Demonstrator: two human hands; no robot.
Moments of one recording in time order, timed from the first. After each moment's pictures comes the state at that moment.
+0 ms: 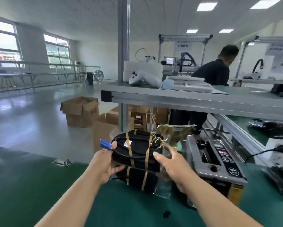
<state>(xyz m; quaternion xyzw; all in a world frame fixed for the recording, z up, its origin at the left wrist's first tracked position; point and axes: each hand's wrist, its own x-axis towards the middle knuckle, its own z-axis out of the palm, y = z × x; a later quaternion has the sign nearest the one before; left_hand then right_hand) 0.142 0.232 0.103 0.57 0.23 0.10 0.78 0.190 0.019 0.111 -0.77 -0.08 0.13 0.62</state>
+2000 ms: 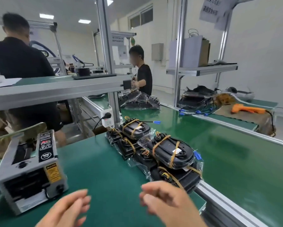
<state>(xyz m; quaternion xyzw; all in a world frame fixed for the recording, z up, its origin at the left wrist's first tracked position) 0.068 -0.118 0.043 0.71 -0.04 -0.05 0.70 -0.073 -0.335 0.087 -0.72 0.10 -0.12 0.68</state>
